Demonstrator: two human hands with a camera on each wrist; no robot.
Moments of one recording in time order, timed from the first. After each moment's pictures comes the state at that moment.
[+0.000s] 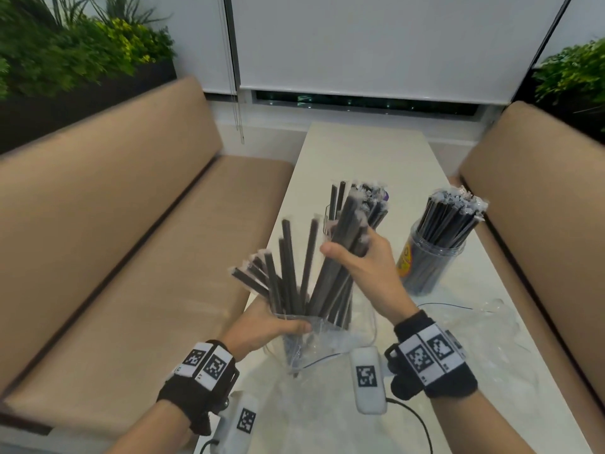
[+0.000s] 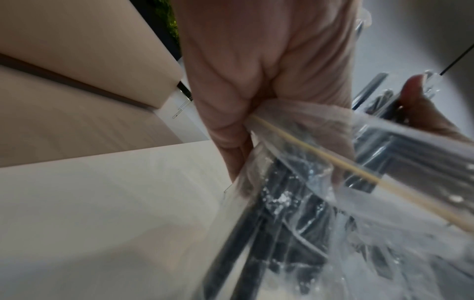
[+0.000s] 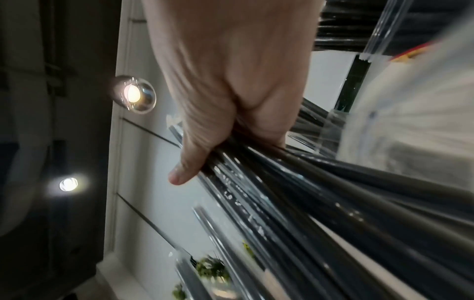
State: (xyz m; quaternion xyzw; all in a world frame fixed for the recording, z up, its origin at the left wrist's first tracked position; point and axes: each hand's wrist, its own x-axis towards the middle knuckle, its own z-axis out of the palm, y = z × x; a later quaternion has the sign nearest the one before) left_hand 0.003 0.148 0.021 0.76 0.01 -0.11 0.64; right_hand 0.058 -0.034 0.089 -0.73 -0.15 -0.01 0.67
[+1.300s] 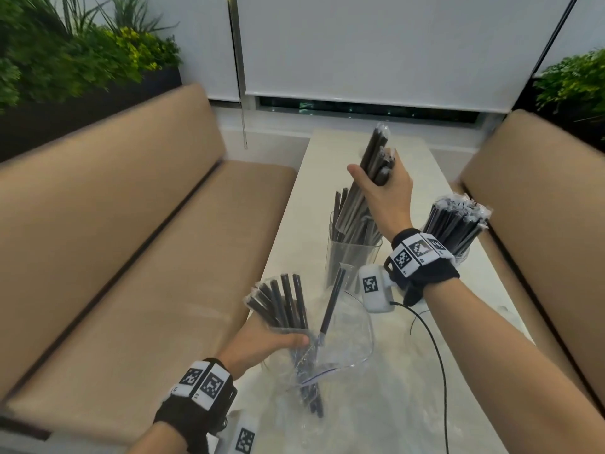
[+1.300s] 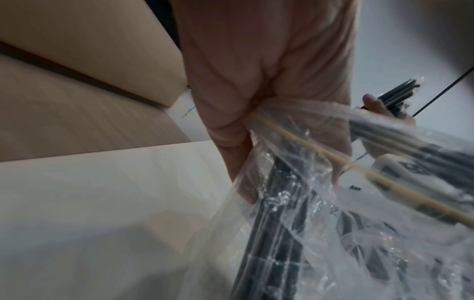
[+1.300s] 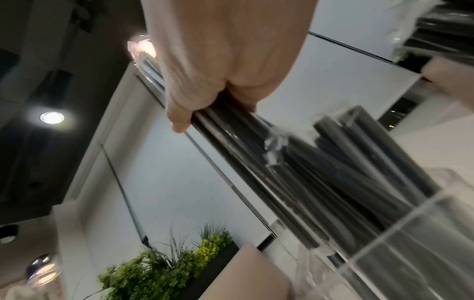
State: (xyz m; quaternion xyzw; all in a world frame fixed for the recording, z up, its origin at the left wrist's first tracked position) left_hand -0.006 0.159 0.004 0.76 0.05 -0.10 0.64; right_hand 0.154 -0.027 0.138 -0.77 -0.13 -0.26 0.57
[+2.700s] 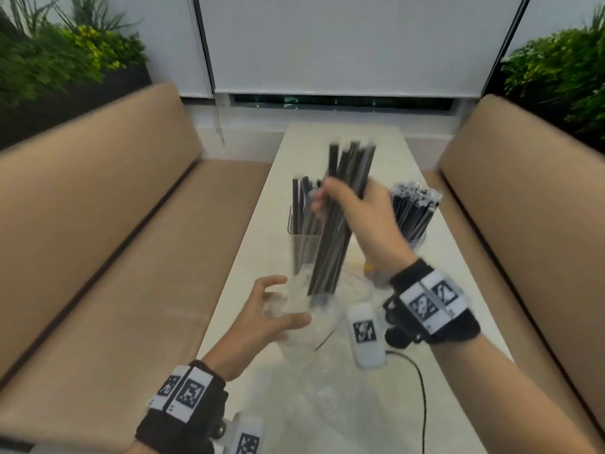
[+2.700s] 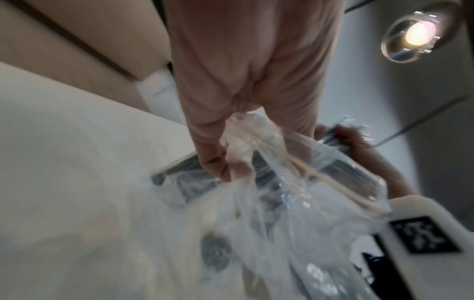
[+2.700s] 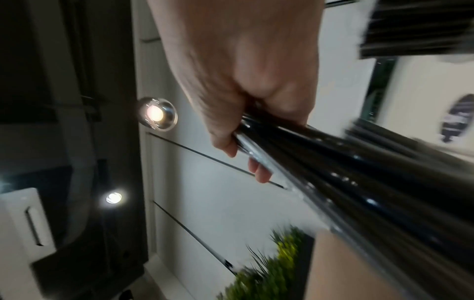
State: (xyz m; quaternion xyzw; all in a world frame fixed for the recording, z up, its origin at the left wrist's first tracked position) left_hand -0.011 0.085 0.039 0.72 0.07 -0.10 0.68; right_hand 0.079 -0.078 0.156 -0.69 -0.14 -0.05 0.70
